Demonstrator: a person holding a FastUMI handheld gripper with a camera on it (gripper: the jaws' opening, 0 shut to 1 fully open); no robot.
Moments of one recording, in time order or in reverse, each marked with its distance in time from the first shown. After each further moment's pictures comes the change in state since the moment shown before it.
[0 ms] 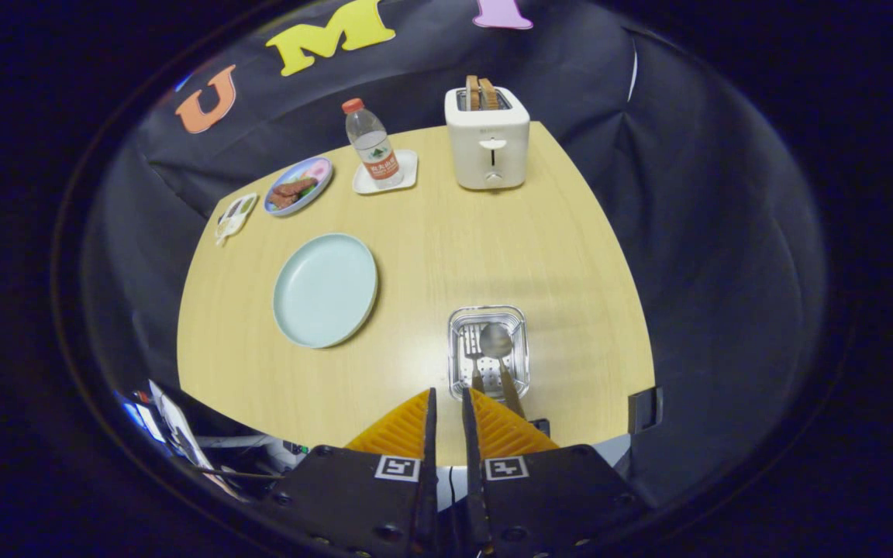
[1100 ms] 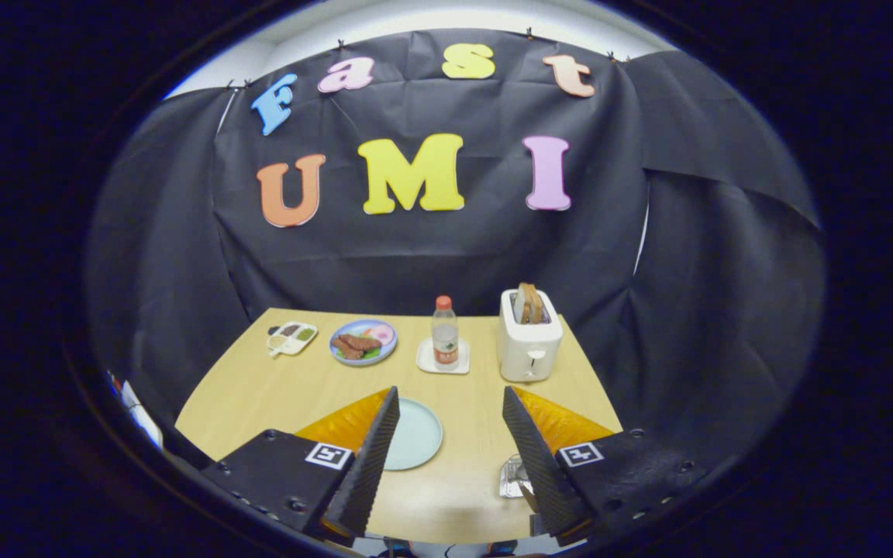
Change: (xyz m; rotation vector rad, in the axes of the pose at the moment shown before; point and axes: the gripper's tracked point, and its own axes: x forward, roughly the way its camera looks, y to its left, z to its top) arm -0.158 0.115 0.096 -0.142 -0.779 0.030
